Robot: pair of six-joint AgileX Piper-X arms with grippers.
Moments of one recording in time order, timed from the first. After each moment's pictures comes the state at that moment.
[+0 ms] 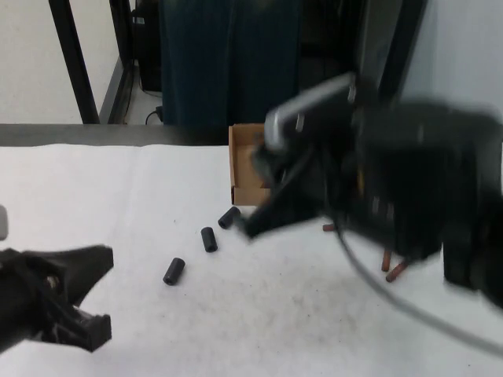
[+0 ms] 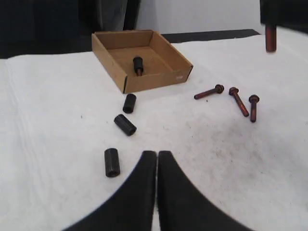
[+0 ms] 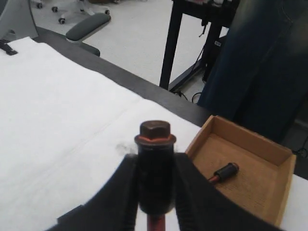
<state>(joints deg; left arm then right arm) -15.8 40.8 -12.8 -0.4 19.4 -4.7 45.4 78.7 -45.9 -9.3 14.3 -4.4</state>
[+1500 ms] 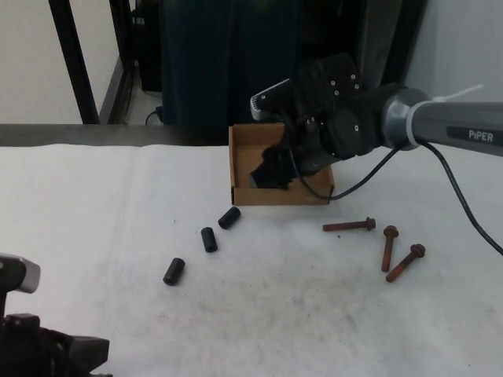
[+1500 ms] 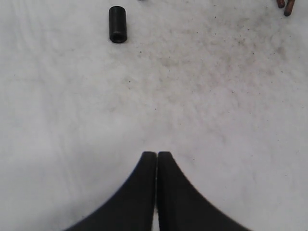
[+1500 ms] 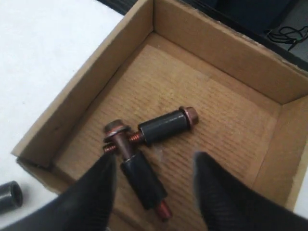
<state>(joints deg) -15.9 44.2 -14.5 21.0 19.6 -6.2 26.0 121.6 -89.2 19.3 2.9 -10.3</state>
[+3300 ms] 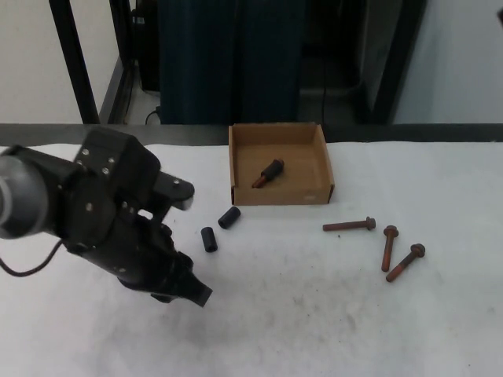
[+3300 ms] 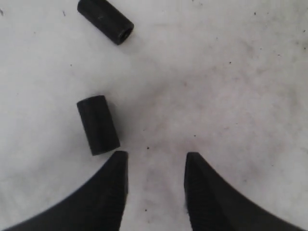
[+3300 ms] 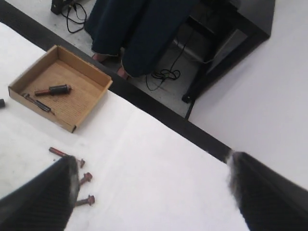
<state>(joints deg) -24.3 94.6 -50.2 26.2 9.7 12.6 21.9 65.0 -83.1 58.0 14.2 -22.4</state>
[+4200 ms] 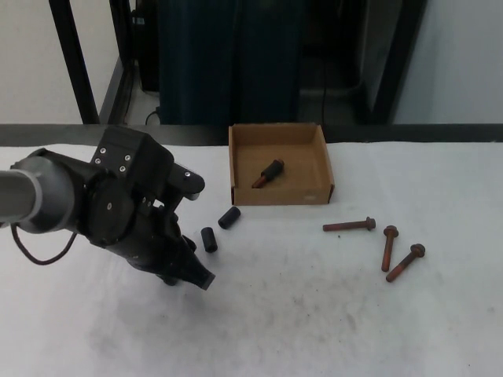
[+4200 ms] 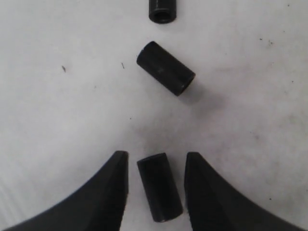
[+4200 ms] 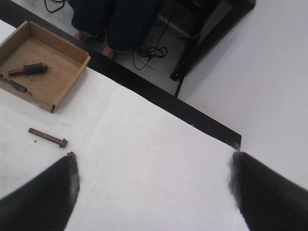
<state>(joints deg) -24.3 99.5 -53.2 20.4 3.3 13.8 17.2 64.1 -83.0 60.8 14.3 -22.4</state>
